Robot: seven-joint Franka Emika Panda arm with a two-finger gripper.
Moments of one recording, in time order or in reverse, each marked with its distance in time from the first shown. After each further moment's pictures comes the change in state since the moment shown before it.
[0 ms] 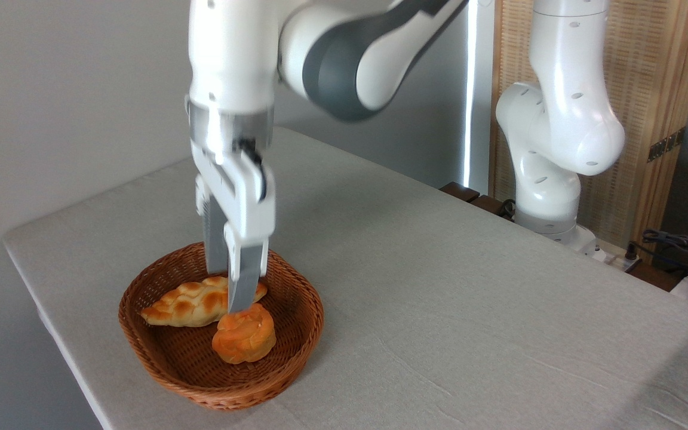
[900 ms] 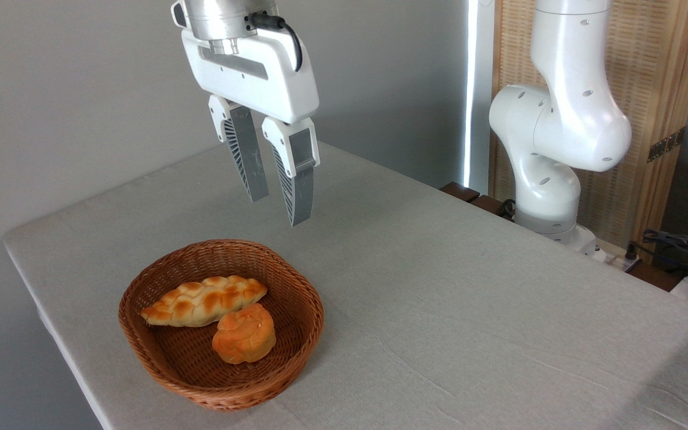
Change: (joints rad) arm 0.220 -0.019 -0.225 0.295 0.140 -0.556 -0.233
